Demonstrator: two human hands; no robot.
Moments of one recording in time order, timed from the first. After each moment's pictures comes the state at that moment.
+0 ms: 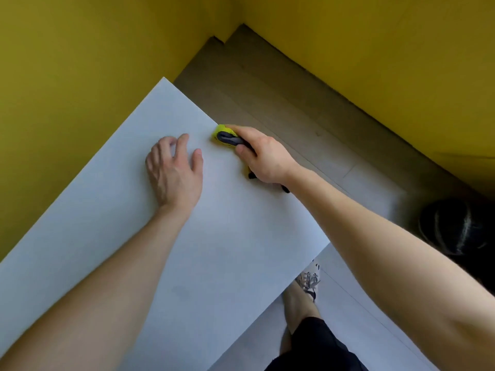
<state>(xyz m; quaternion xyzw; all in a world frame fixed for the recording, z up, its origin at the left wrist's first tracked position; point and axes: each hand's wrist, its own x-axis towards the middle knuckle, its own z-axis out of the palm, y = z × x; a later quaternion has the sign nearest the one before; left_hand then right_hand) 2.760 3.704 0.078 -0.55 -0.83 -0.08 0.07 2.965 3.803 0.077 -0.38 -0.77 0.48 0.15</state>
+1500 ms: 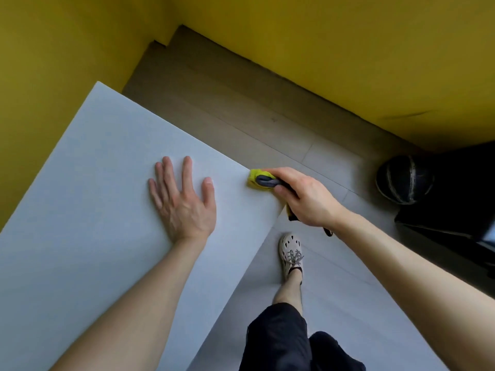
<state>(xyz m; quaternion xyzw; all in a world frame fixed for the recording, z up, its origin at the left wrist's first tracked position) 2.868 3.630 0.055 -0.57 -0.81 -0.13 0.03 3.138 3.672 0.093 -0.52 -0.71 0.46 0.11</state>
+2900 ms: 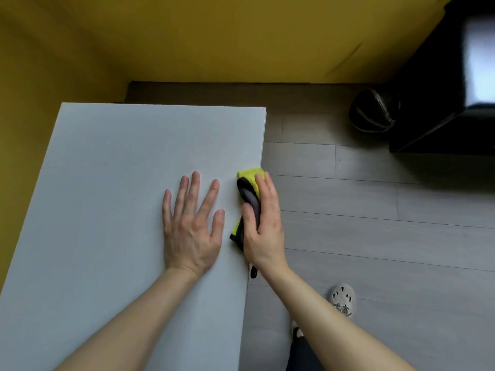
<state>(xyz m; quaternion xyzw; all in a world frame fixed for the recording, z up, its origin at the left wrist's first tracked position) 2.792 3.501 0.062 -0.85 -0.52 -0.10 -0.04 2.940 3.437 0.069 -0.70 -0.36 0.34 0.51</state>
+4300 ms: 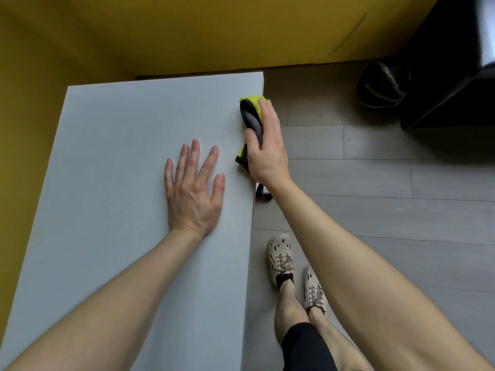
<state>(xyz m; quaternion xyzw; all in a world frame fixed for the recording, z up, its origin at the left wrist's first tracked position) 2.793 3.503 0.063 -0.85 -0.52 -0.10 -0.03 2.979 3.501 0.066 -0.70 -0.37 0.32 0.52</state>
